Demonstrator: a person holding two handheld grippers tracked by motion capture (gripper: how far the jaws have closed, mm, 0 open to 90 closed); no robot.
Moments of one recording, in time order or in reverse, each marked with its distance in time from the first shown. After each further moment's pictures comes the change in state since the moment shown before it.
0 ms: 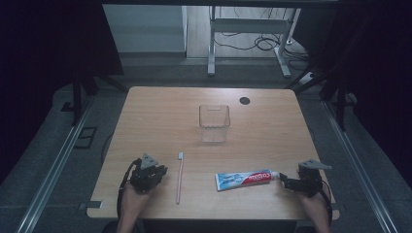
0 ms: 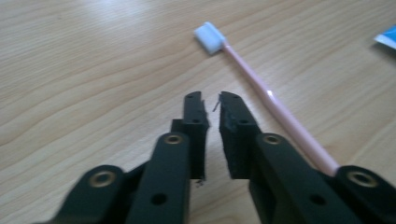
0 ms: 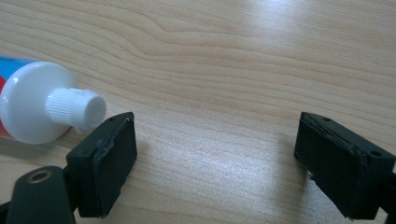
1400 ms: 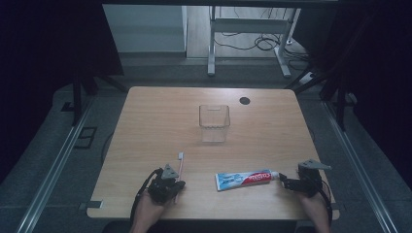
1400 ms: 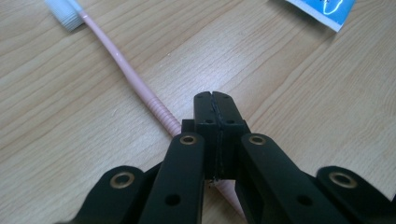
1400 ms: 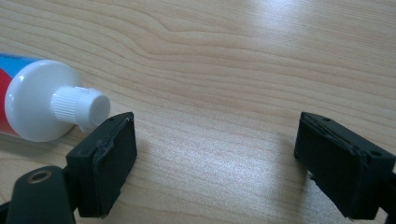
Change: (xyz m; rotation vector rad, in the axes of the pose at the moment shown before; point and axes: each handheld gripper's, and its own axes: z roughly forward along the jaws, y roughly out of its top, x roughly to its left) left arm -0.052 -0.002 0.015 0.115 -0.166 0.090; right arm 0.000 0.000 0.000 0.000 0.009 -0.011
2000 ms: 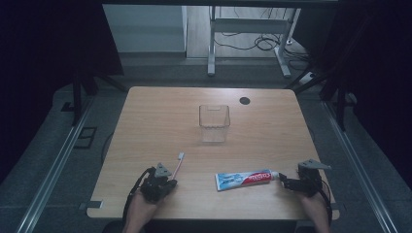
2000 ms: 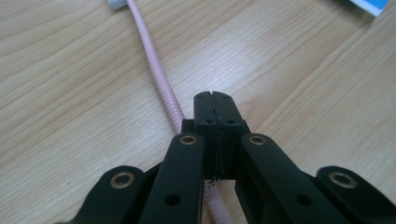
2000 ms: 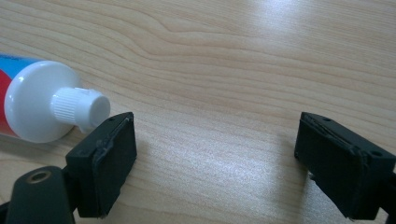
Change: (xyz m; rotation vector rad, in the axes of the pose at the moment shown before) left arm 0.017 -0.006 -0.010 0.029 0.057 -0.022; right arm 0.000 0.000 0.001 0.000 -0.001 0.000
